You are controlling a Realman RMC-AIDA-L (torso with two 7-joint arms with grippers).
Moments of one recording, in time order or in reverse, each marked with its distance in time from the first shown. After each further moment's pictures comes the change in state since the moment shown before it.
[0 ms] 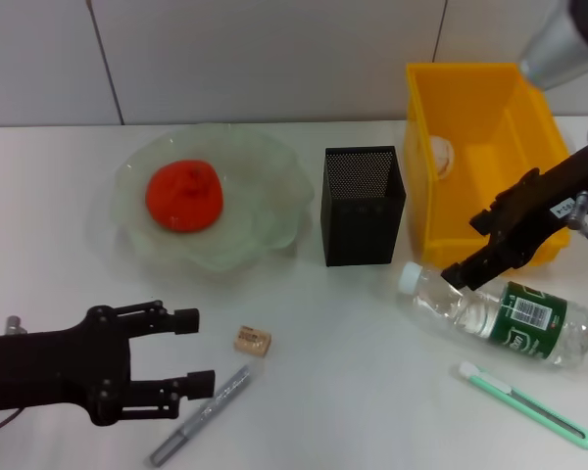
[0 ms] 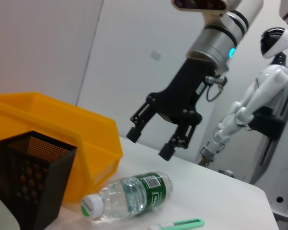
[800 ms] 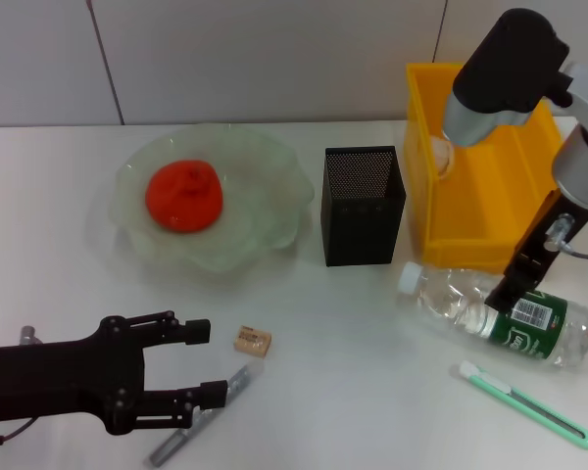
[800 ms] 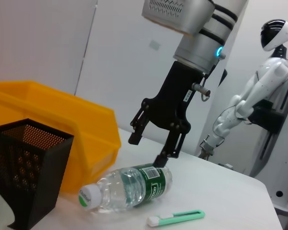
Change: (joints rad) left arm 0.001 -0.026 -0.005 -0.004 0.034 -0.022 0.012; right arm 0.123 0.004 -0.217 0.165 -0.284 0.020 0.175
